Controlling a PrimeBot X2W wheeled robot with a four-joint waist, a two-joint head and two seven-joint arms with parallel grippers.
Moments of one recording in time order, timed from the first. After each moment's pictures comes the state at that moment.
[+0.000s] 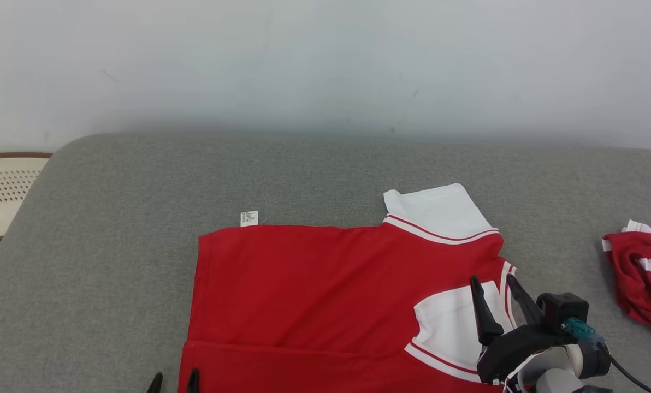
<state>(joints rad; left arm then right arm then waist) -0.10 0.05 -0.04 0.47 -0.26 -0.10 -0.26 -0.34 -0.14 0.25 0.63 0.26 0.13 -0.26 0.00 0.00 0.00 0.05</state>
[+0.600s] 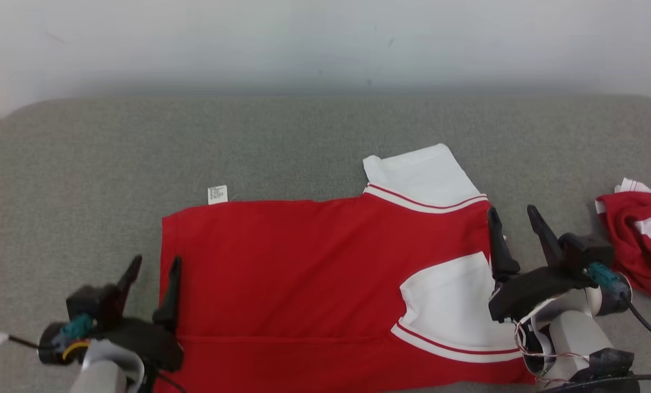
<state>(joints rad) -0.47 0.10 -0.02 0.60 -0.13 -0.13 -0.26 -0.46 -0.16 0.18 0.55 0.18 0.13 -0.26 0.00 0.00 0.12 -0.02</state>
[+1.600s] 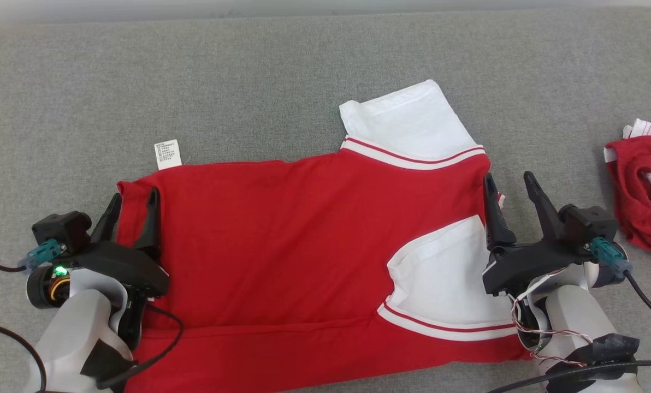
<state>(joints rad) -0.82 0.15 -0.19 0.96 -0.44 -0.13 -0.27 -0.52 -0.15 0.19 0.51 0.20 0.13 -0.26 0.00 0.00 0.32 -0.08</state>
